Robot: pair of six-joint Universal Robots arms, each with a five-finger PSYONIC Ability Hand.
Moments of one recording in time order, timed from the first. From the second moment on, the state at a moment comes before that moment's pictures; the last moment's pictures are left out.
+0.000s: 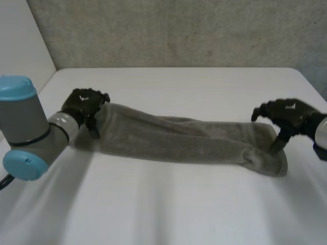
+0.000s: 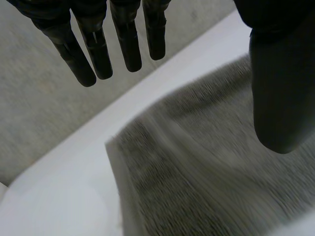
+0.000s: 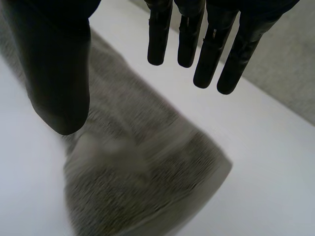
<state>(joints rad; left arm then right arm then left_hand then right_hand) 4.46 -2.11 -1.43 3.27 -1.40 3.53 1.55 -1.26 1.52 0.27 1.03 2.59 0.43 0.43 0.43 0.43 0.44 0.46 0.46 0.46 0.47 0.30</state>
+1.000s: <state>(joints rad) 4.51 -2.28 -1.45 3.35 -1.42 3.69 1.51 -1.21 1.89 -0.24 1.18 2.51 0.86 0.86 0.86 0.86 0.77 0.58 0.59 0.59 0.59 0.39</state>
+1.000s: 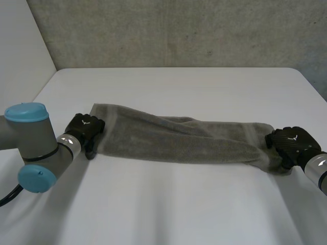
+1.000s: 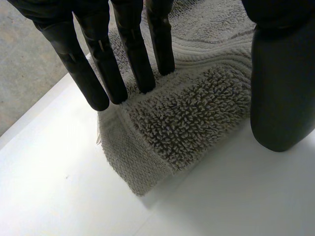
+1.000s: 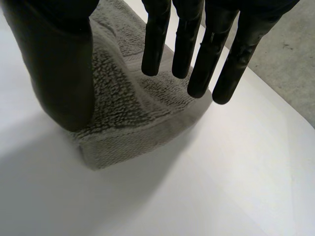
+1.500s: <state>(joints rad) 4.52 -2.24 -1.46 3.35 -1.43 3.69 1.51 -1.23 1.83 -0.22 1.18 2.49 1.46 1.51 1.54 1.52 1.50 1.33 1.32 1.34 1.35 1.16</state>
